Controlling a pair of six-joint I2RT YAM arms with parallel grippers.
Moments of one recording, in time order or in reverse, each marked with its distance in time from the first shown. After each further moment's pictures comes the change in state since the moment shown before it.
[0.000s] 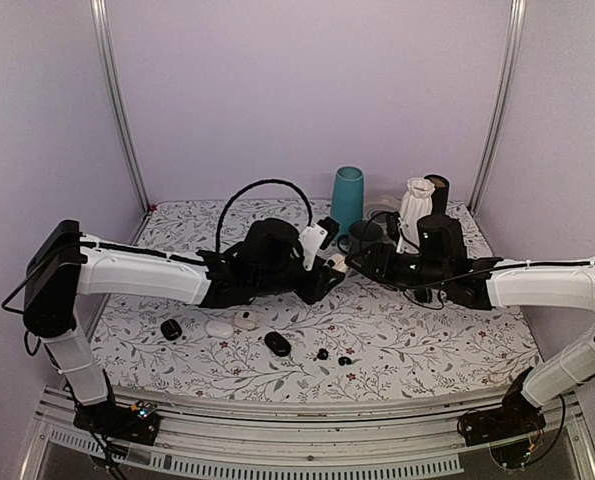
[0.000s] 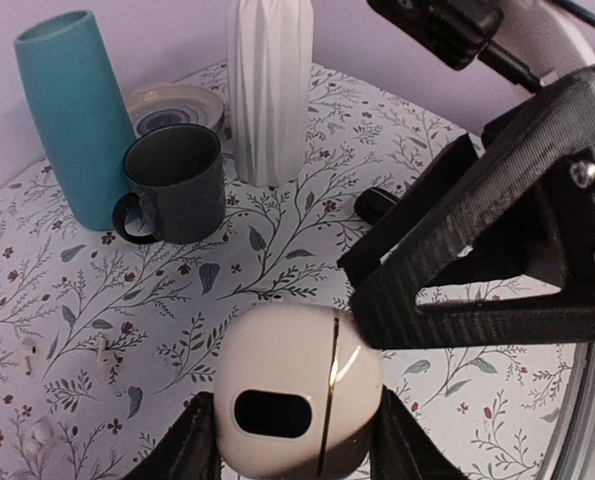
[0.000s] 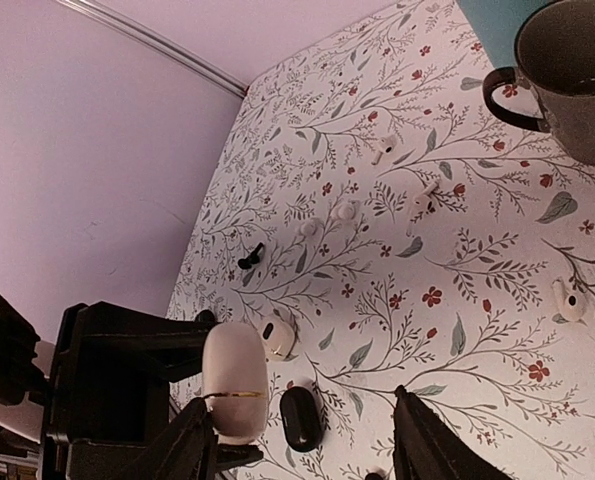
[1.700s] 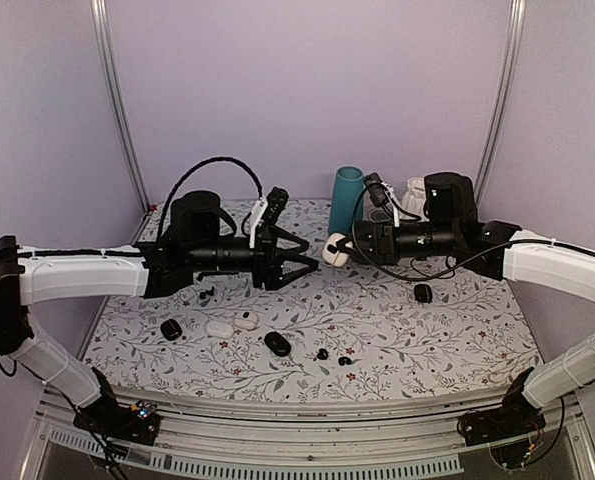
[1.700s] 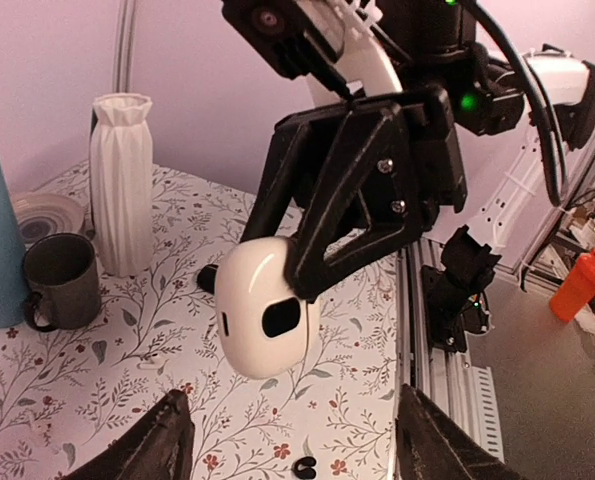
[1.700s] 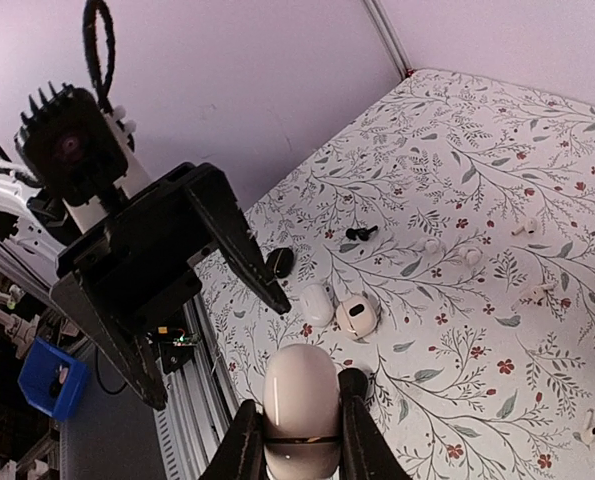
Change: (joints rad) left arm 0.179 -0.307 -0.224 0.180 0.623 -0.030; right arm 0.004 -0.040 0.261 -0.241 -0.306 -0.447
